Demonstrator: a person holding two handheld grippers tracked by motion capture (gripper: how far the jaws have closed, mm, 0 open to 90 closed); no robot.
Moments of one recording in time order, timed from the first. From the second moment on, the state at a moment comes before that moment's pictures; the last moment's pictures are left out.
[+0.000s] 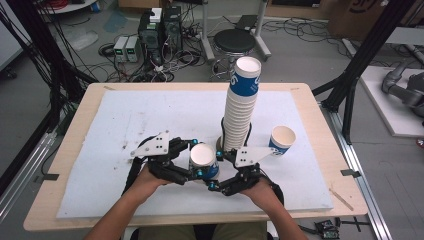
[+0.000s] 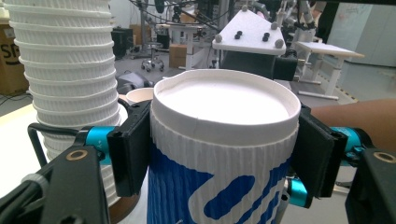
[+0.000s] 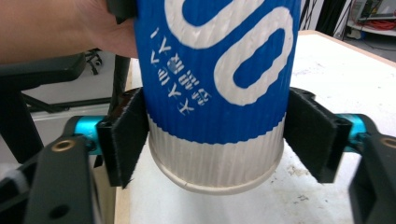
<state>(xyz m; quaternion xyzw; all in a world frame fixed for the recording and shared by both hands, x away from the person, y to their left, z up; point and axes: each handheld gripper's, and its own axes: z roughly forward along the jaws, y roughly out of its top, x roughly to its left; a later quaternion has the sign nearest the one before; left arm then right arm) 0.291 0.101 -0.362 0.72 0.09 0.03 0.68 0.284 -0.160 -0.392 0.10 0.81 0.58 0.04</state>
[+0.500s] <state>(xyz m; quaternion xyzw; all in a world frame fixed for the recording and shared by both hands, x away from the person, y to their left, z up) 0.290 0.109 -0.357 0.76 0.11 0.02 0.63 0.288 -0.162 -0.376 0.09 0.85 0.52 0.06</state>
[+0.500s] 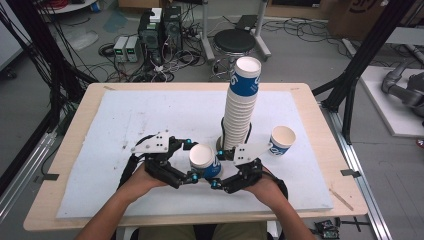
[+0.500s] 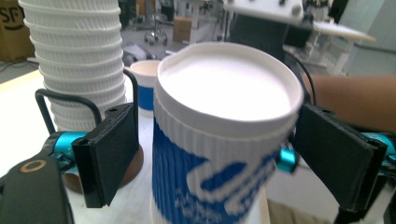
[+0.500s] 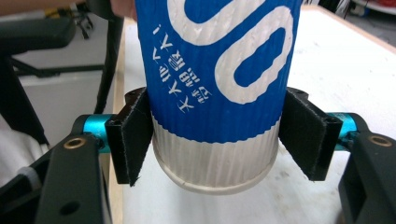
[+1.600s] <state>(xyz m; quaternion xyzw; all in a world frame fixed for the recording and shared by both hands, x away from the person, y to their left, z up) 0.303 0.109 -0.348 0.86 0.11 -0.01 0.50 0.296 -0.119 -0.346 -0.01 0.95 0.29 0.08</state>
